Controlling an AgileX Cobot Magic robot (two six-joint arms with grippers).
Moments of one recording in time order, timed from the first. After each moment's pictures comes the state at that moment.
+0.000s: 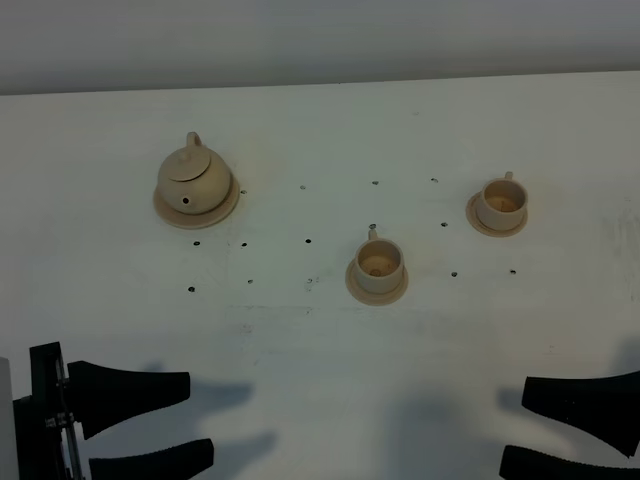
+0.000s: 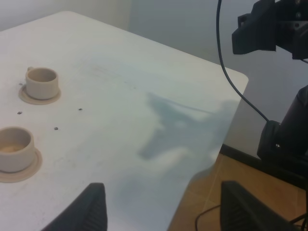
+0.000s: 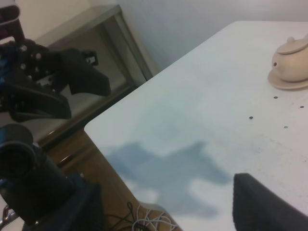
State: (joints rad) left arm -0.03 0.67 -0.21 -1.40 0.95 1.58; right arm -0.03 0.51 -0.18 1.50 1.18 -1.42
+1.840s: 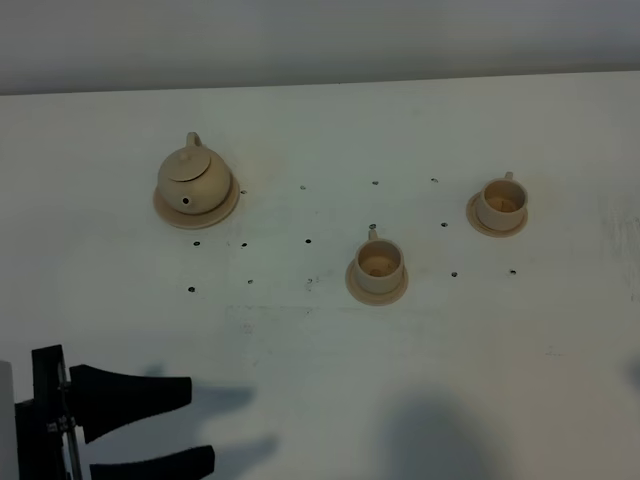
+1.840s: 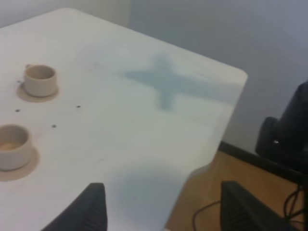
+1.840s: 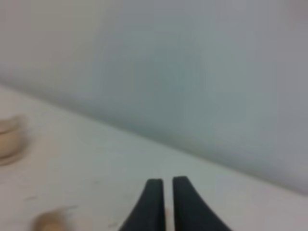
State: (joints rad) left arm -0.03 0.67 -0.21 -1.39 0.98 1.58; right arm -0.03 0.42 -0.83 0.46 0.70 -0.66
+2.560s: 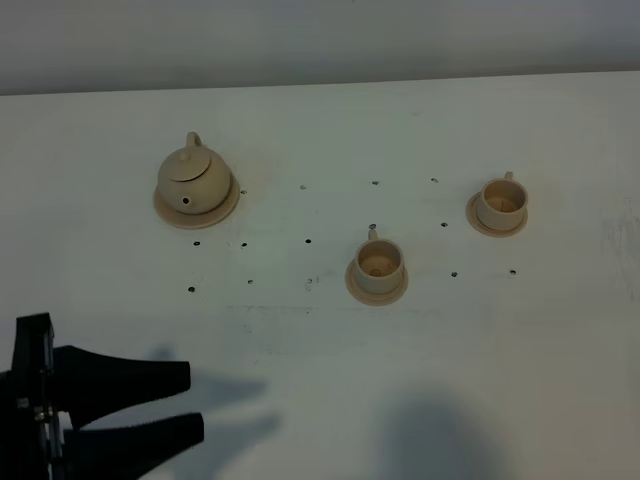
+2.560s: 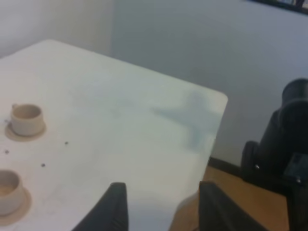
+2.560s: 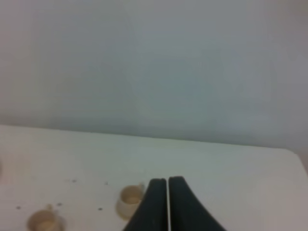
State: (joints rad) left arm -0.03 0.67 -0.35 -1.38 1.03 1.49; right arm -0.03 0.15 -0.88 0.22 0.99 -0.24
